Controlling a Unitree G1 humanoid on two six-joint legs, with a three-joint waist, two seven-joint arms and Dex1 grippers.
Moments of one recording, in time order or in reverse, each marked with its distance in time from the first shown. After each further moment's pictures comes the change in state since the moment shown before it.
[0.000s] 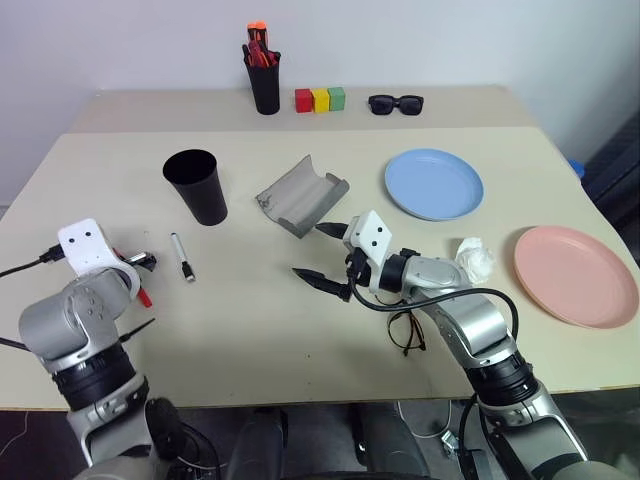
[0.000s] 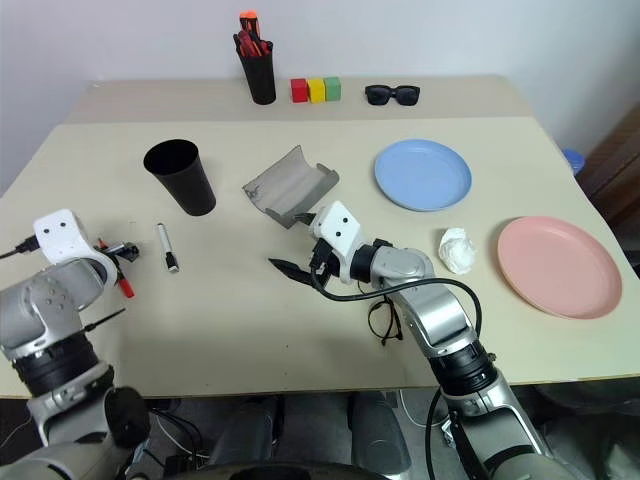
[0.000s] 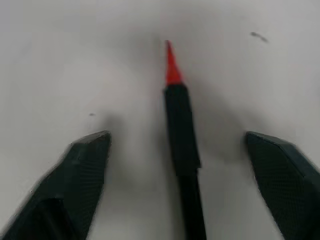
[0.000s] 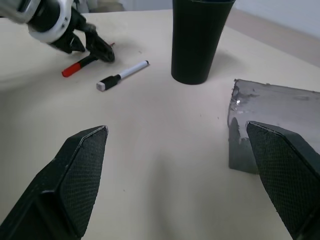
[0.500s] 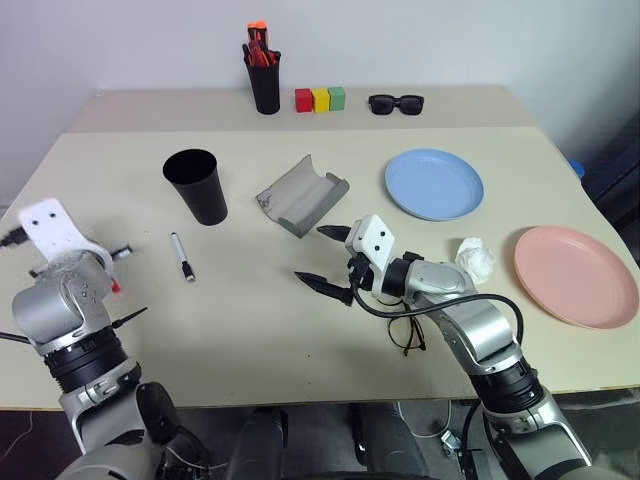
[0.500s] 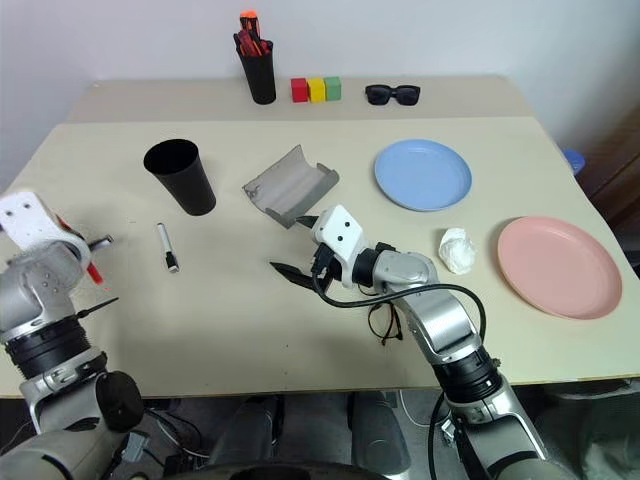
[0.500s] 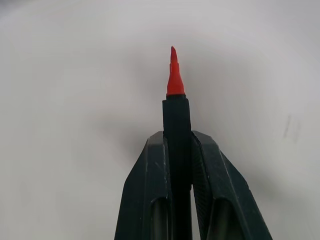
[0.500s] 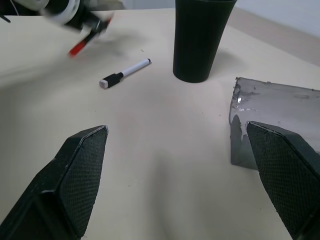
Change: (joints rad) left arm 0.017 0.085 -0.123 0.037 0.126 -0.549 -0.103; right arm 0.025 -0.014 -0.003 -0.050 -0.002 0.022 -0.009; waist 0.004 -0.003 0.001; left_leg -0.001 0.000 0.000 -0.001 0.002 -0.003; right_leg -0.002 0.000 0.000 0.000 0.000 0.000
